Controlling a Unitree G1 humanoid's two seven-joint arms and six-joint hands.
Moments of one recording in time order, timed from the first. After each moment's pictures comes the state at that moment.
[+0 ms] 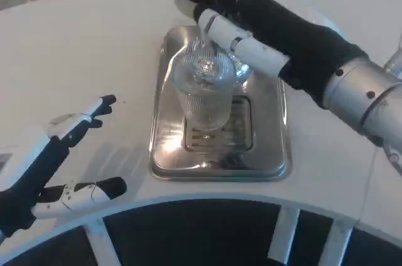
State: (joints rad) left arm -0.19 0.70 0.10 0.38 0.37 -0.76 0.02; right arm -0.83 -0.44 0.25 -0.62 -0.30 0.85 0.54
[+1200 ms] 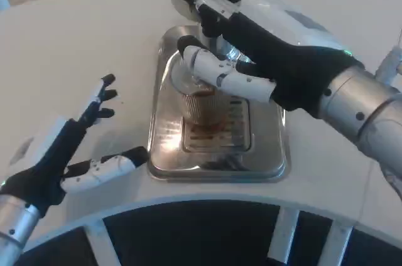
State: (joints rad) left arm -0.27 0.55 0.07 0.28 0.28 -0.47 -0.08; right arm -0.80 -0.54 0.35 -0.64 -0.45 0.67 0.57
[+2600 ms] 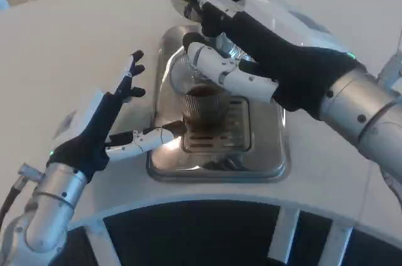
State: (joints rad) left arm -0.54 0.43 -0.04 0.57 0.36 -0.47 0.05; right arm -0.77 -0.49 0.33 -0.64 -0.49 0.68 0.58
